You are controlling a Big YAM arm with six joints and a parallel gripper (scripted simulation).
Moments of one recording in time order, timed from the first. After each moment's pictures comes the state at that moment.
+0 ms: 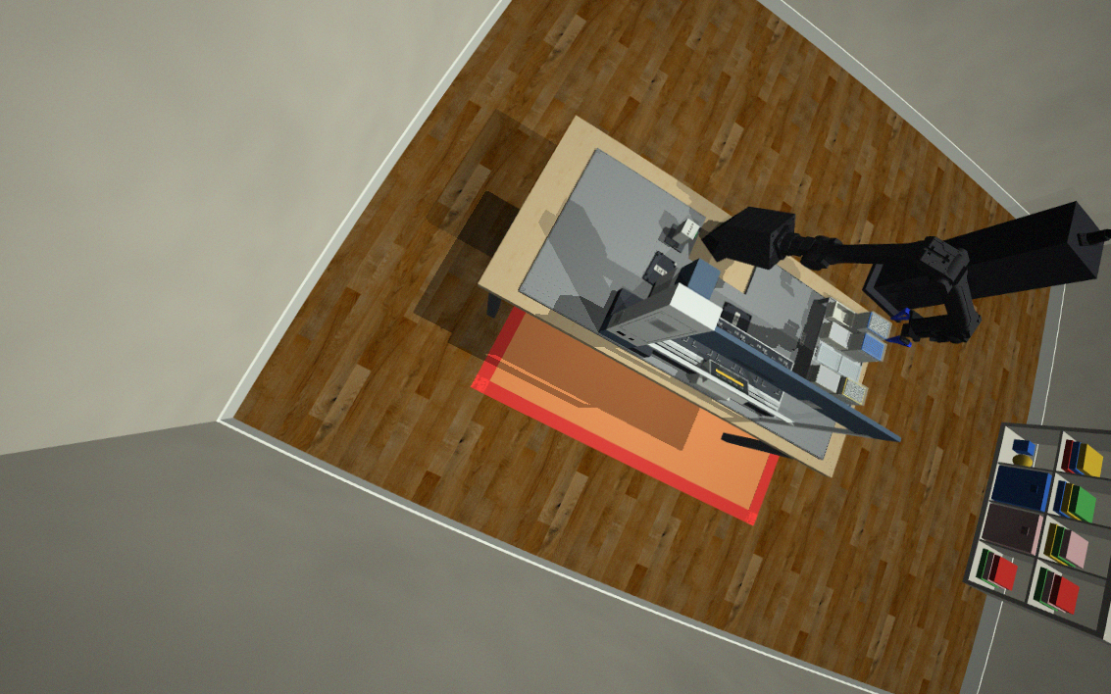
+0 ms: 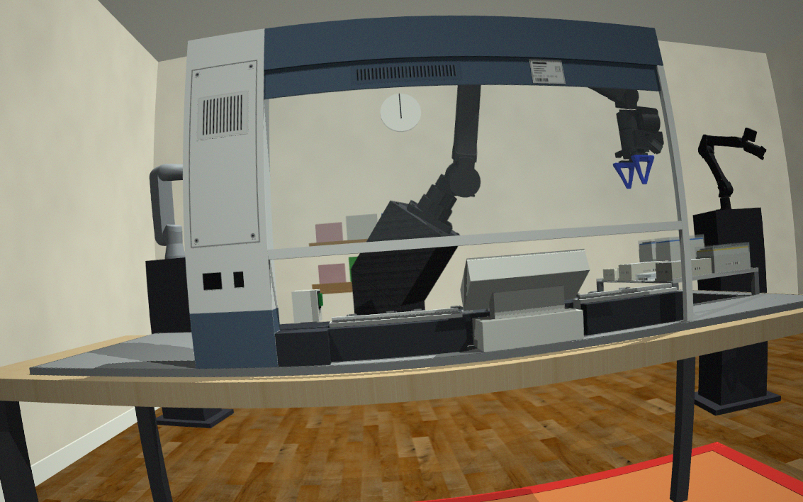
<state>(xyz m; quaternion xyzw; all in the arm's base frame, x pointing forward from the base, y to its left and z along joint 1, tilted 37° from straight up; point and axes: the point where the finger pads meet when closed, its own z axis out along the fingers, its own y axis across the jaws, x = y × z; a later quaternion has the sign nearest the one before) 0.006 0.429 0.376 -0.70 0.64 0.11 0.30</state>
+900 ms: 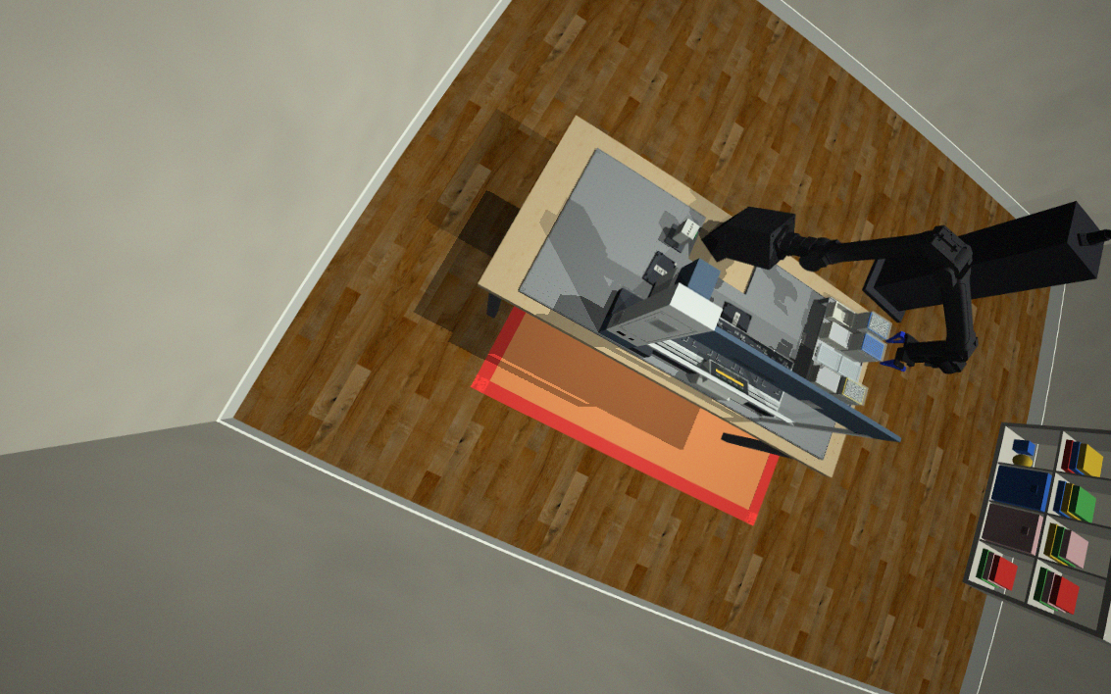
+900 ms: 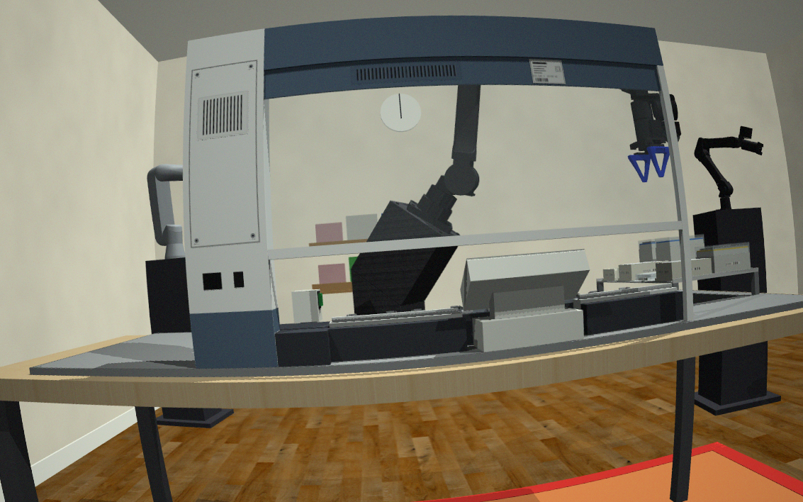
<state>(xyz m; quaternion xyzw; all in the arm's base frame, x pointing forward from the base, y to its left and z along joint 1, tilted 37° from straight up) 0.104 0.425 0.407 -0.69 0.64 0.11 0.30</state>
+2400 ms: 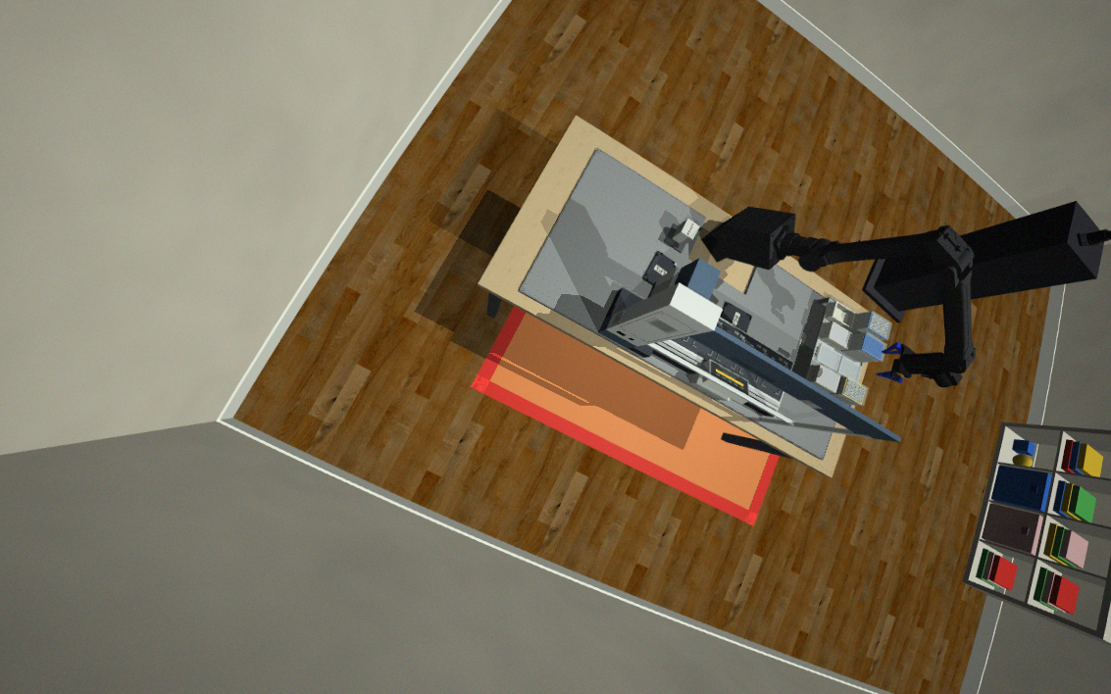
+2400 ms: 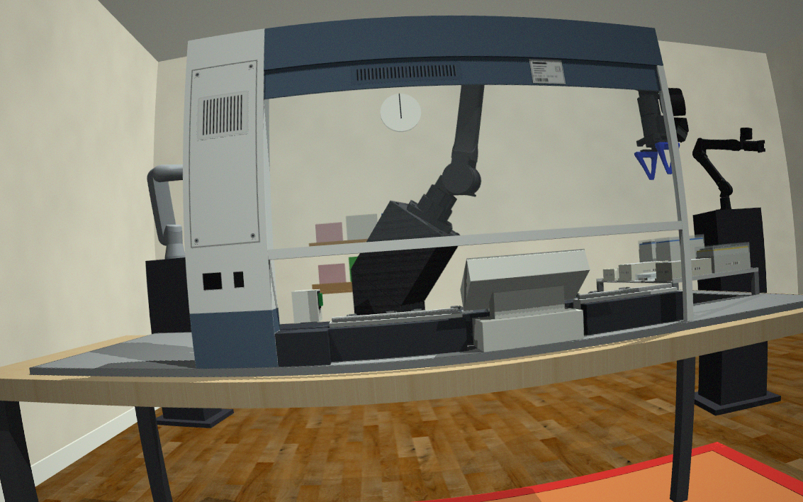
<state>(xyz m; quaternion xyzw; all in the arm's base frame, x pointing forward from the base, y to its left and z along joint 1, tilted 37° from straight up) 0.152 0.421 0.419 -0.70 0.64 0.11 0.31</state>
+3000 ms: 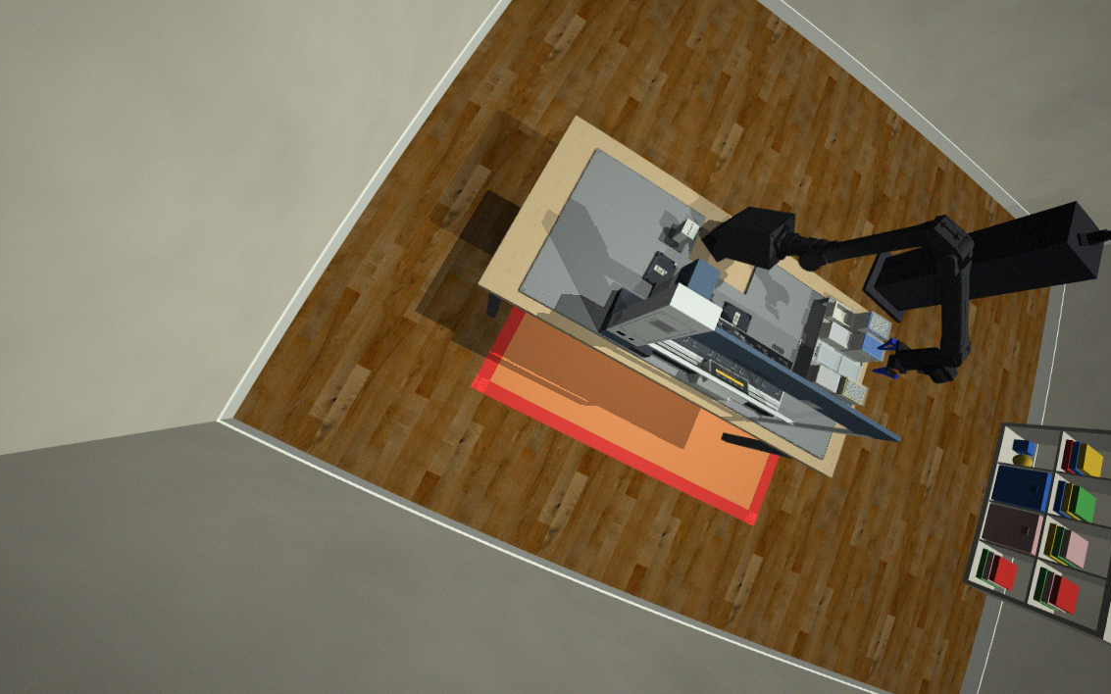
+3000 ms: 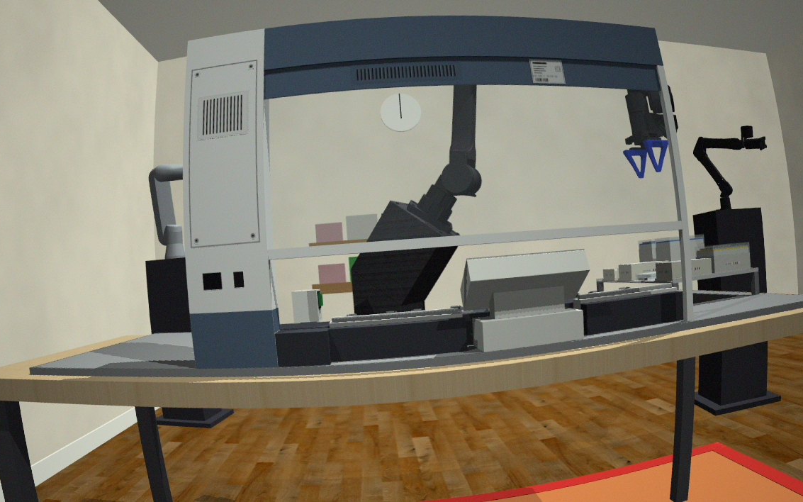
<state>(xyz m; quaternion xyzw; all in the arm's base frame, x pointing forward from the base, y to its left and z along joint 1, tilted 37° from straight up) 0.156 0.391 0.405 -0.69 0.64 0.11 0.31</state>
